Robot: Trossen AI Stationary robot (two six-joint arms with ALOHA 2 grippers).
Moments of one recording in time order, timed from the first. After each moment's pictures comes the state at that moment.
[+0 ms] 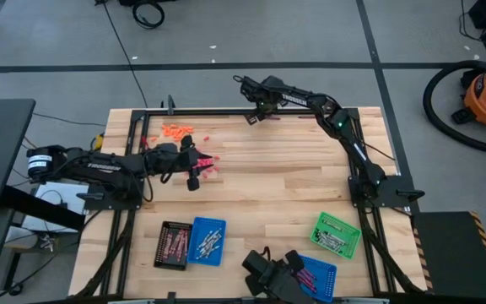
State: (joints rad) left arm 0.23 1.10 0.31 0.44 -0.06 0.22; right arm -0.67 2.42 2.13 -1.13 0.19 0.40
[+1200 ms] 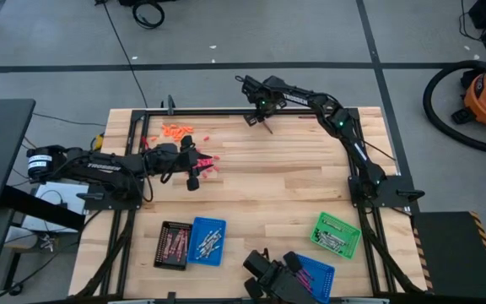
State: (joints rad) left arm 0.23 1.10 0.31 0.44 -0.05 0.22; right arm -0.68 2.41 2.11 -1.10 0.08 0.35
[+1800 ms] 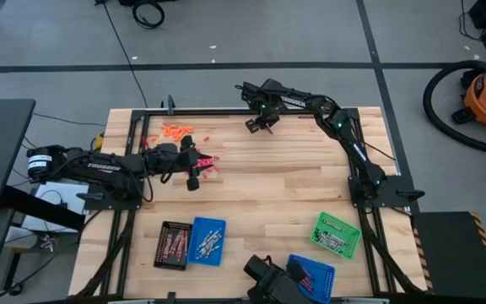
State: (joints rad) left arm 0.23 1.10 0.31 0.44 -0.05 0.22; right arm -0.66 2.42 2.11 -1.24 0.01 0.39
